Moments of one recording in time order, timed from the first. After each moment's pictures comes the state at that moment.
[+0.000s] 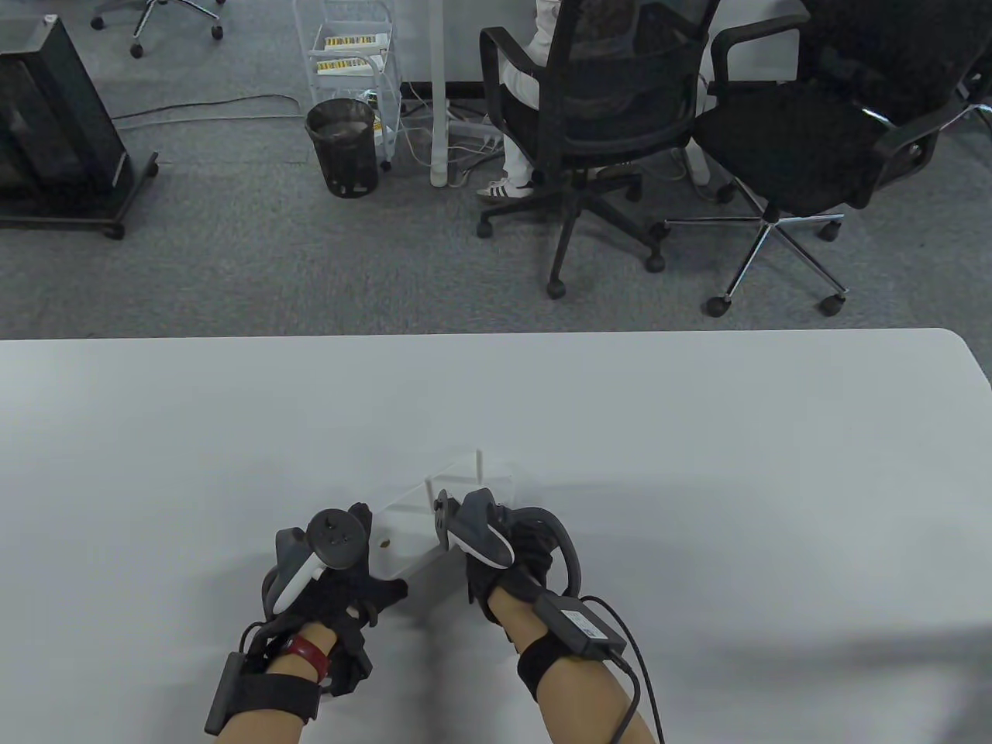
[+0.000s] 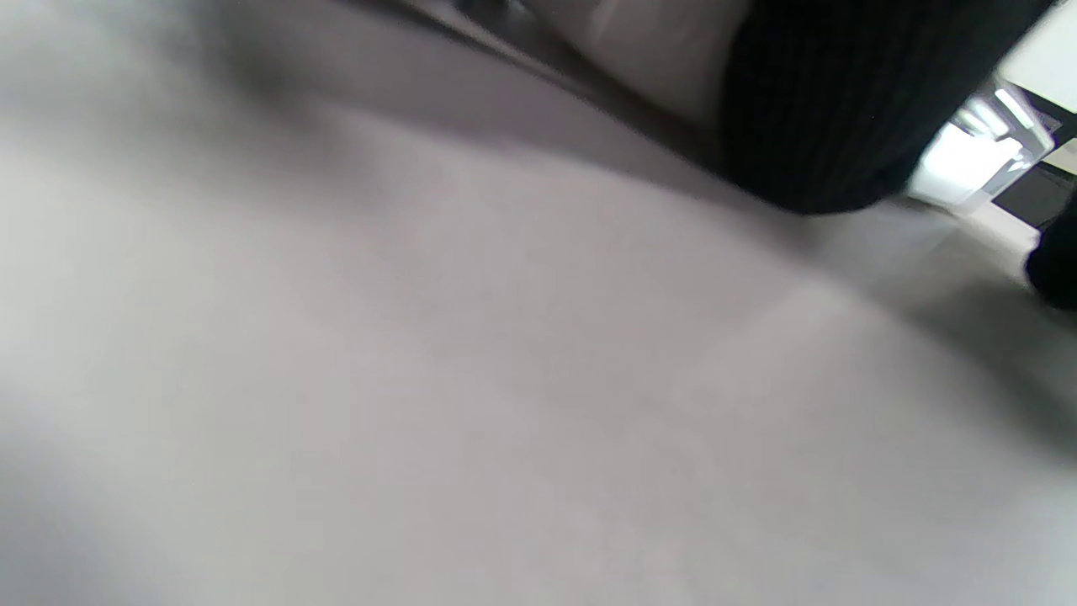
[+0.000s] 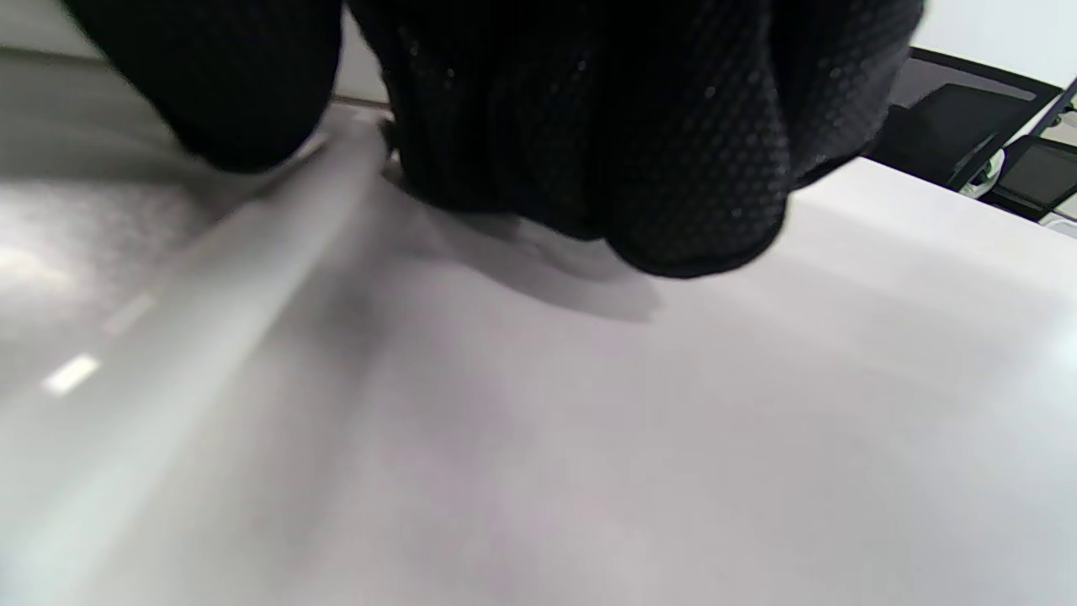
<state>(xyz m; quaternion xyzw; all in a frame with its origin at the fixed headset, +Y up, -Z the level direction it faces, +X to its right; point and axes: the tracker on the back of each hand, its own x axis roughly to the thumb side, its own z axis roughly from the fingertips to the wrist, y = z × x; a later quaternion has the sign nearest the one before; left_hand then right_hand) -0.230 -0.800 -0.354 -0.19 0.02 0.22 0.96 -0.018 -0.760 -0.380 0.02 -0.13 -0.98 0.13</state>
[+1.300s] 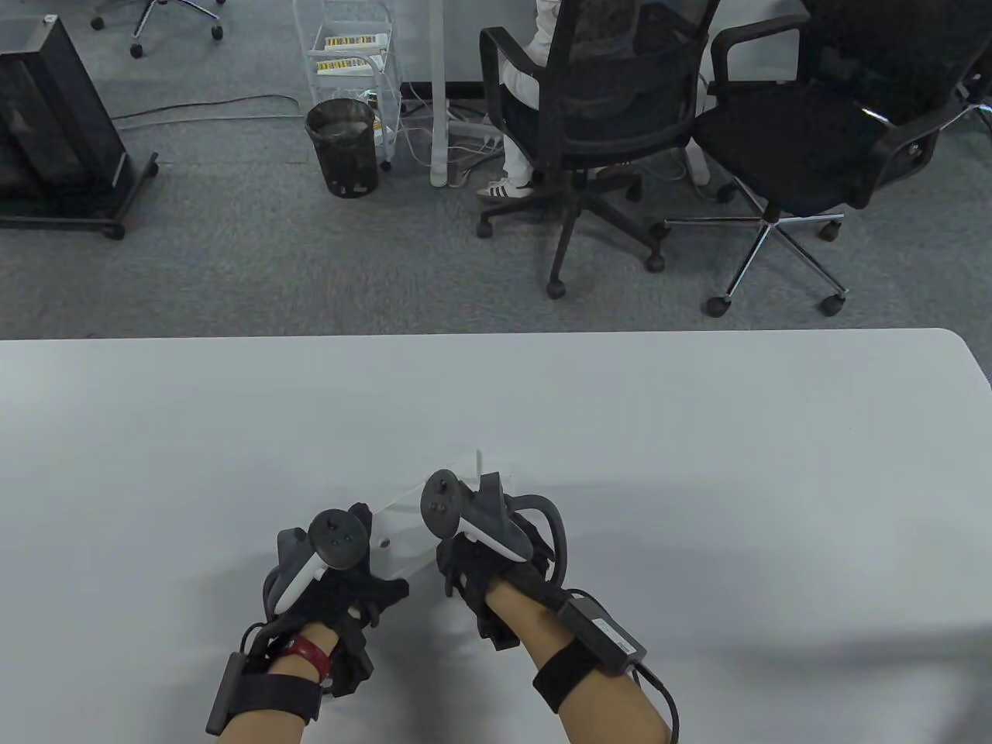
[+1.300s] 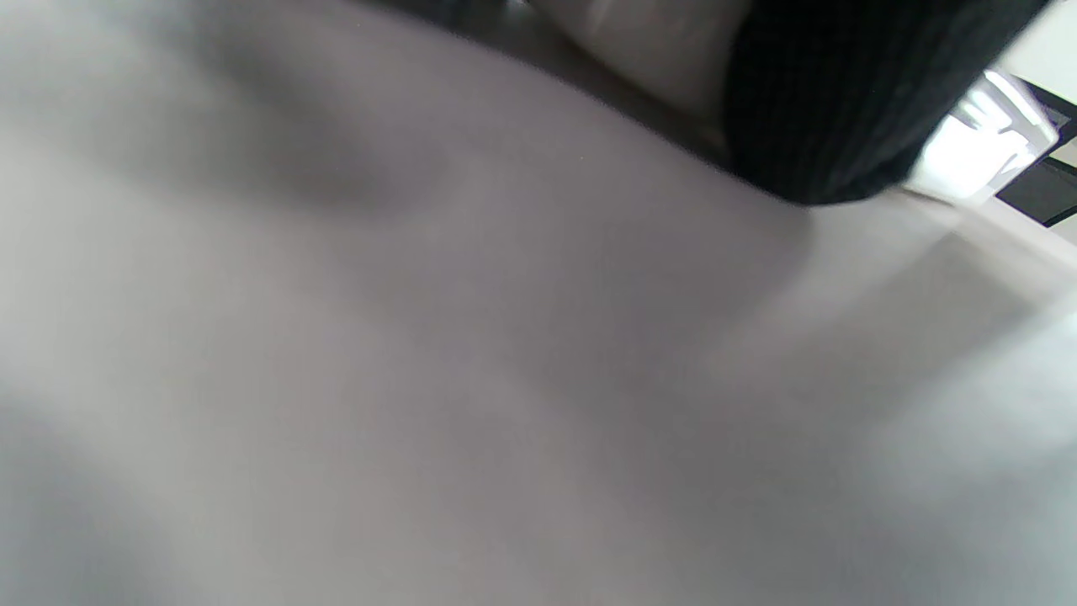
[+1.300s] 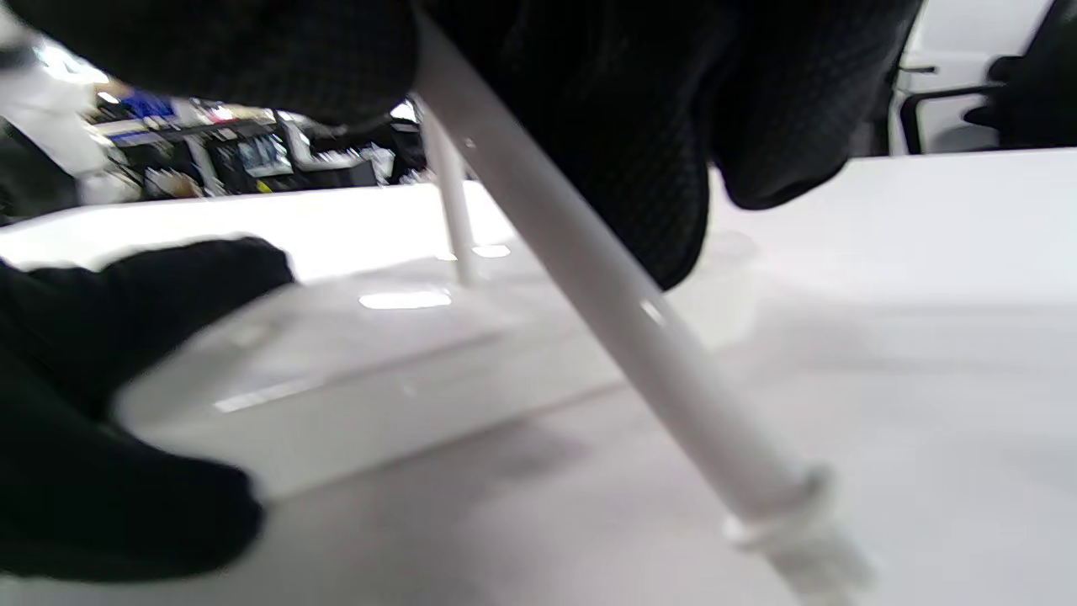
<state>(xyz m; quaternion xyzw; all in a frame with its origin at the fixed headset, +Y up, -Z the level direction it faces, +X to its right) -0.229 -0.801 -0.354 -0.19 0.02 0.22 0.96 -0.031 -0.660 -0.340 -0.11 -0.06 -0.99 -0.08</state>
